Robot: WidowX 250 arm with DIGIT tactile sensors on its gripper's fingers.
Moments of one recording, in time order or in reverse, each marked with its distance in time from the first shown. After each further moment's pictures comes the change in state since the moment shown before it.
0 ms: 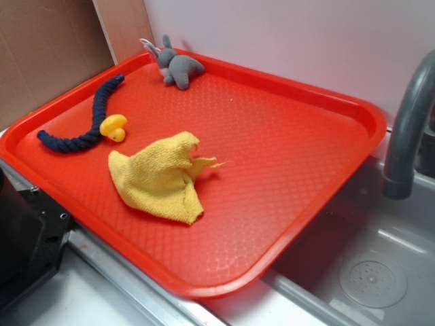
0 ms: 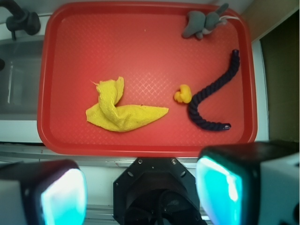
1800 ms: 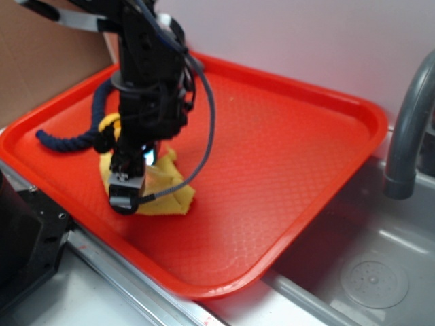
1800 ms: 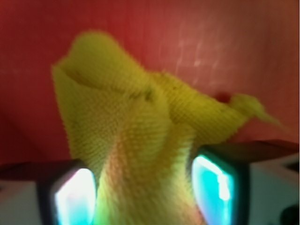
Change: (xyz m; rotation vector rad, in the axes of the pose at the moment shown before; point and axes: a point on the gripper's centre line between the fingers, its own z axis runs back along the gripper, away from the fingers) arm 0.010 -0.025 -0.216 0.011 0.397 -0.811
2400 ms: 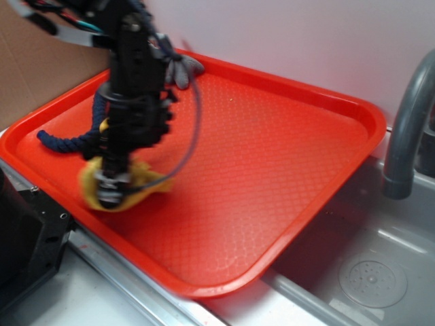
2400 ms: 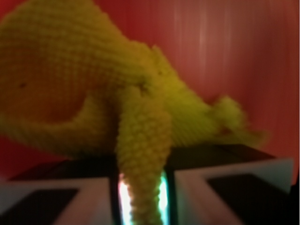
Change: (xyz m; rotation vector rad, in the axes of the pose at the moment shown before) arm -0.027 0.011 0.013 -0.033 0.005 0.198
